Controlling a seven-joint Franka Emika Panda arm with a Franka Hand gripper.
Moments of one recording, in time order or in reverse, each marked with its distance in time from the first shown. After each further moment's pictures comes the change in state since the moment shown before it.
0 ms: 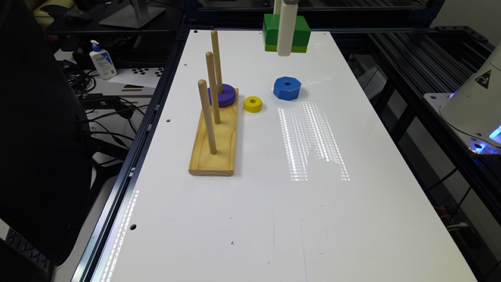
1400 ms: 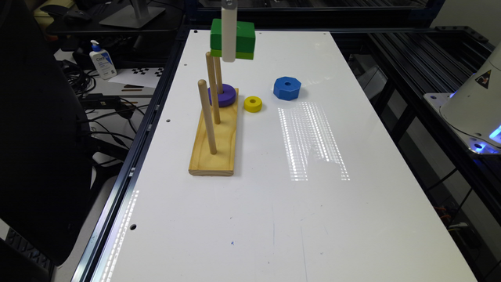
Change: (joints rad) arm -0.006 0.235 0.017 0.268 -0.014 0.007 0.006
